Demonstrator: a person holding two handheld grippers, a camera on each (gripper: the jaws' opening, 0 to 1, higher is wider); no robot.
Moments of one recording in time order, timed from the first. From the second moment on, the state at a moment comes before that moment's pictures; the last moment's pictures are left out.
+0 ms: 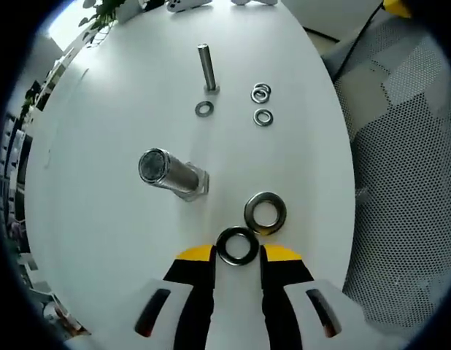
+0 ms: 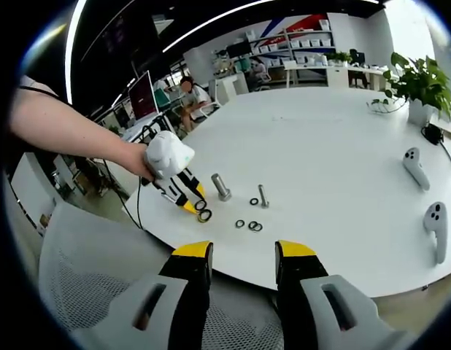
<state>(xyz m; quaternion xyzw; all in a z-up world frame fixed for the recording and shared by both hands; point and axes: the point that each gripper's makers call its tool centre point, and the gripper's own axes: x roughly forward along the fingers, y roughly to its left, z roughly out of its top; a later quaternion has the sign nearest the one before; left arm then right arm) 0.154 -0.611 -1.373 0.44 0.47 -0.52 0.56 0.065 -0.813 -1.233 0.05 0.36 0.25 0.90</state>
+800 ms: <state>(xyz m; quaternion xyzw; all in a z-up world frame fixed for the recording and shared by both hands) 0.152 -0.611 -1.373 0.43 0.49 -0.49 0.58 0.065 -0.814 -1.233 0.05 0.36 0.25 0.90</state>
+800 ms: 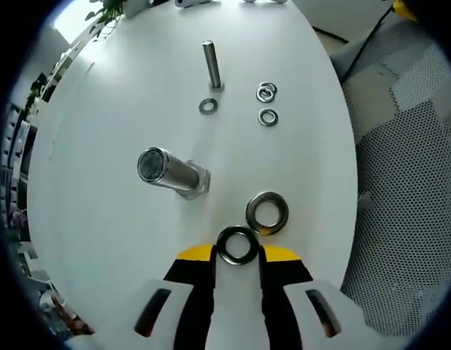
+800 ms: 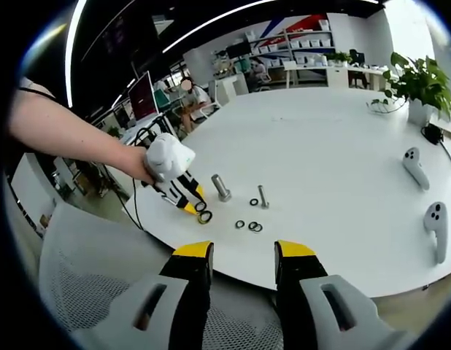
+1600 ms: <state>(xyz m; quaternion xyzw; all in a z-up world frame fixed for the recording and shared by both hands) 0.155 -0.600 -1.371 0.39 0.51 -0.46 0.61 0.063 -0.812 -1.234 0.05 0.37 0.26 0.89</state>
